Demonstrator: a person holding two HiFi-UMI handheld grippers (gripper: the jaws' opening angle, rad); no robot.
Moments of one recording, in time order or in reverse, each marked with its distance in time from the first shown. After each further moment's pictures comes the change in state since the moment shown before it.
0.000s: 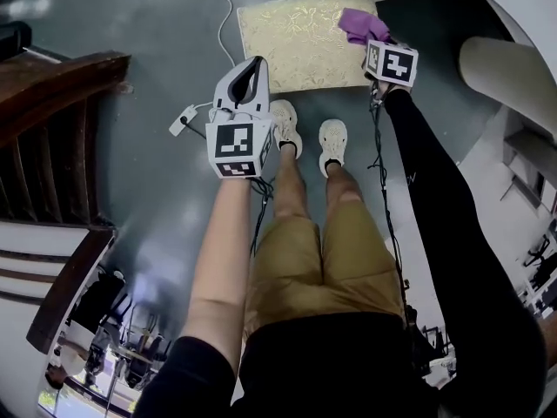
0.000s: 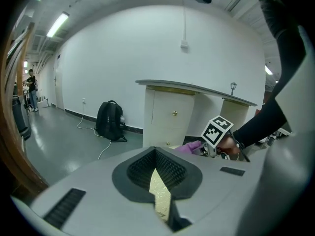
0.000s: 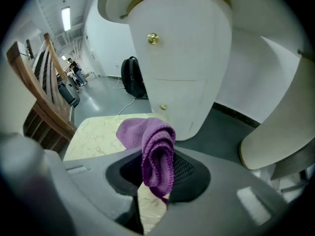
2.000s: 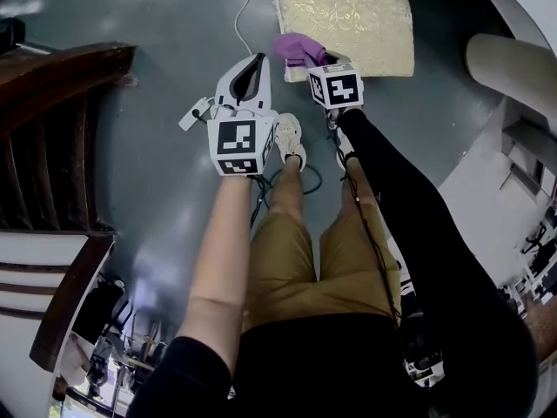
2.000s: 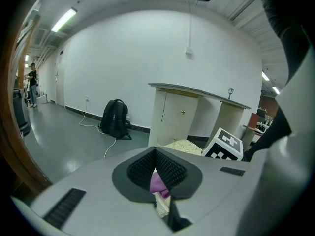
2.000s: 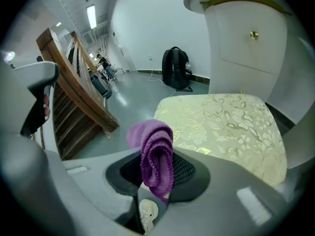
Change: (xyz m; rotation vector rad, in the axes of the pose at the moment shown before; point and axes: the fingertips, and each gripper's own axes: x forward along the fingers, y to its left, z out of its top) left arm -0.061 0.089 -0.030 -0.023 -0.015 -0.041; right arm -0.011 0.268 -0.077 -0.134 0.039 0.293
